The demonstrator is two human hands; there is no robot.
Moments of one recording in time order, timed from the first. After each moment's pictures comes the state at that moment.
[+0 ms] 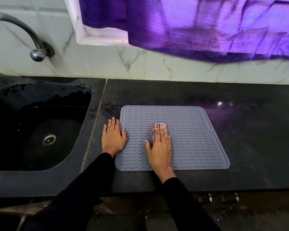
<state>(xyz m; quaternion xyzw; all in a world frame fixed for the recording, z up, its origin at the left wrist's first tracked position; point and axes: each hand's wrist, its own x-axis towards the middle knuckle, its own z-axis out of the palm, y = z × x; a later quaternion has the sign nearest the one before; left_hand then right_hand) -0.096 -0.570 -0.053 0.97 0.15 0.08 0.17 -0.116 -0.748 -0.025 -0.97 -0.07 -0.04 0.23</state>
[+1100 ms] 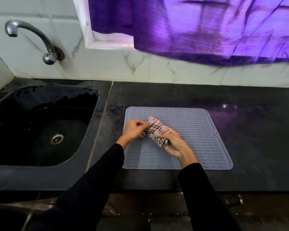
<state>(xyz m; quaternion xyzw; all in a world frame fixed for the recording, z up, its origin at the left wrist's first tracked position) -0.077 -0.619 0.007 0.76 0.14 -0.02 0.63 -0.079 -0.782 0.014 -0.48 0.08 0.29 0.82</state>
